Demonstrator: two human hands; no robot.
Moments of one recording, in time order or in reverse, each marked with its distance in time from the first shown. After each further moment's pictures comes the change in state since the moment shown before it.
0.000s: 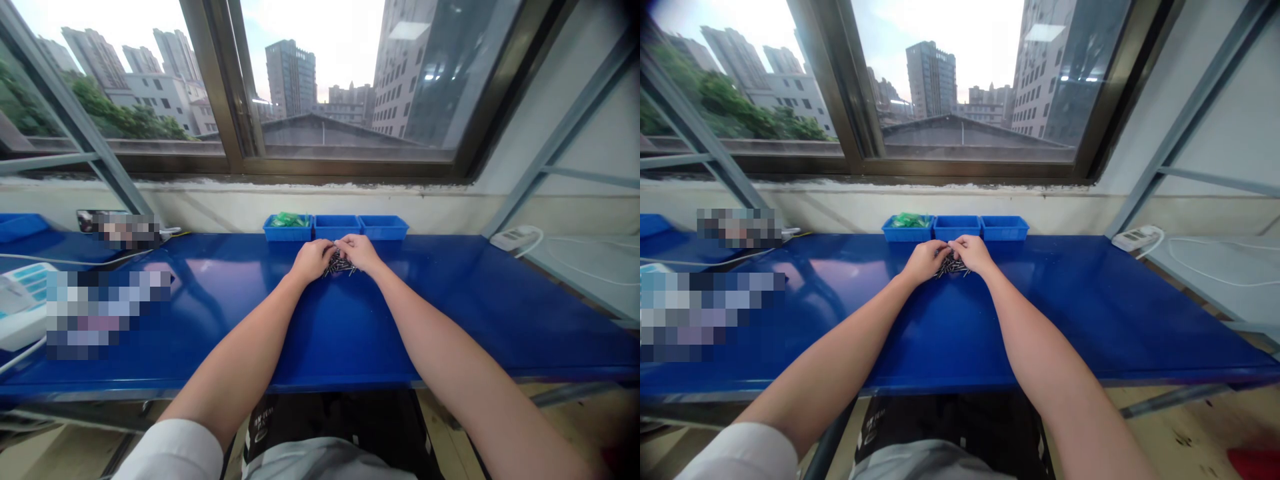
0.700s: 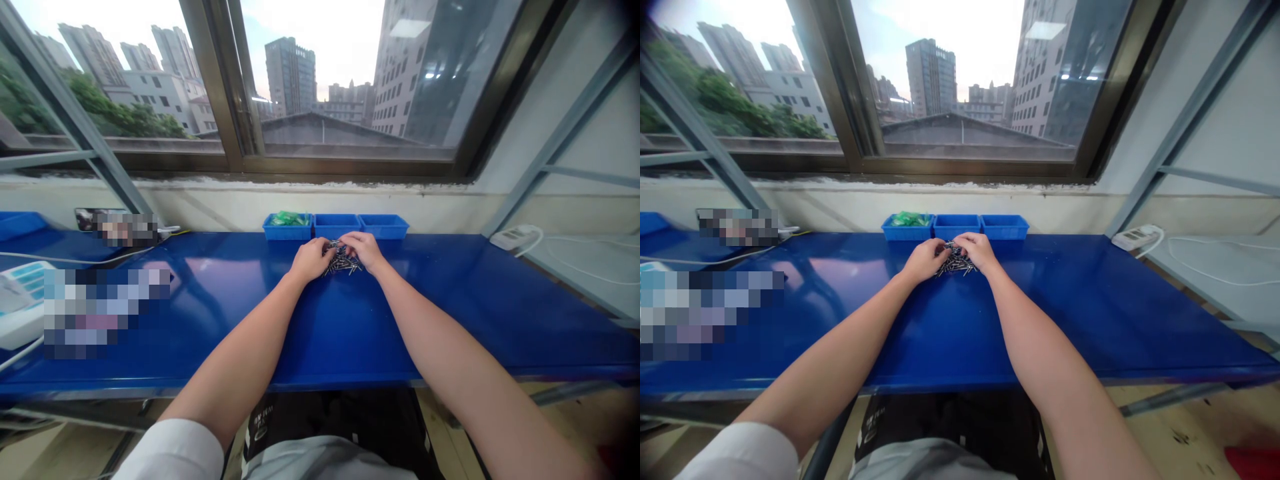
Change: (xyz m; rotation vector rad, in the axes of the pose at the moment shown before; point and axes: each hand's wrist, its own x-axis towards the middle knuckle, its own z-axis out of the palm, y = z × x) left_hand -0.001 -0.004 0.004 0.082 -0.031 -0.116; right_hand 0.000 -0.001 -0.007 0.208 0.075 0.031
